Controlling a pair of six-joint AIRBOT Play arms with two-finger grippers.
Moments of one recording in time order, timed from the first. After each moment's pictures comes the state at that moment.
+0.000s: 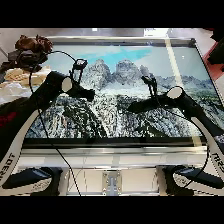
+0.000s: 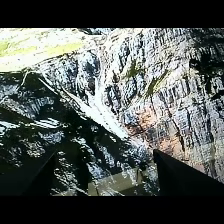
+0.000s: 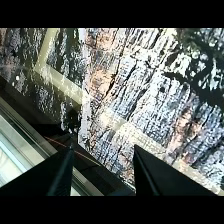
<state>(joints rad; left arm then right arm) -0.45 -1.34 1.30 1.57 -1.06 -1.69 0.19 -1.28 0.98 -0.77 1.05 1.05</state>
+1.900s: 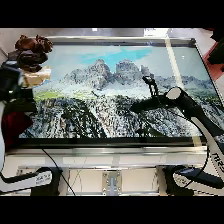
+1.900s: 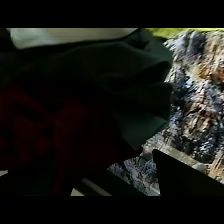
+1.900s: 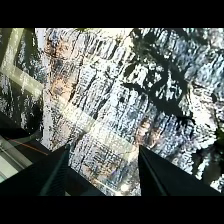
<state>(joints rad) 0.17 -1.35 1.30 2.10 -1.32 -1.83 0.19 -1.28 0.98 -0.89 1.00 1.08</state>
